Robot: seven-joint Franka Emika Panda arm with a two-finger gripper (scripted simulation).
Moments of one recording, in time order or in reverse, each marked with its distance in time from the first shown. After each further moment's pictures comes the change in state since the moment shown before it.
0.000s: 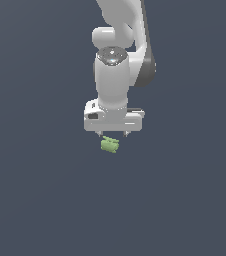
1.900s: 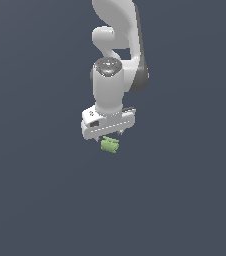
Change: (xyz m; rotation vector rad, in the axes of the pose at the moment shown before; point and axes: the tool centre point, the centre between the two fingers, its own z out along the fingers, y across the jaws) arm -0.015 0.017 0.028 -0.022 -0.018 -0.365
